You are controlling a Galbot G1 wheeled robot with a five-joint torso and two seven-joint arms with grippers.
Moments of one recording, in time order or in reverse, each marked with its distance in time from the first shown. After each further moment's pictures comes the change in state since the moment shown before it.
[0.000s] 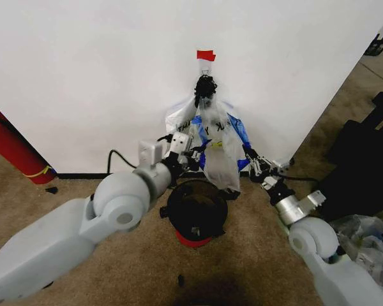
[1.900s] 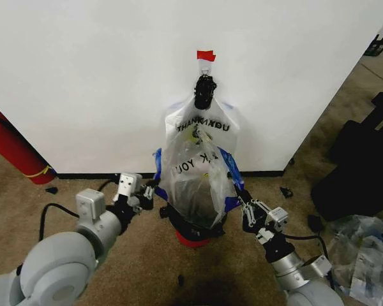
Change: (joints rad) left arm 0.651 0.172 -0.506 -0.196 0.122 -0.065 0.047; right arm -0.357 0.168 0.014 0.250 -0.181 0.108 -0.091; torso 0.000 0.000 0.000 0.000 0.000
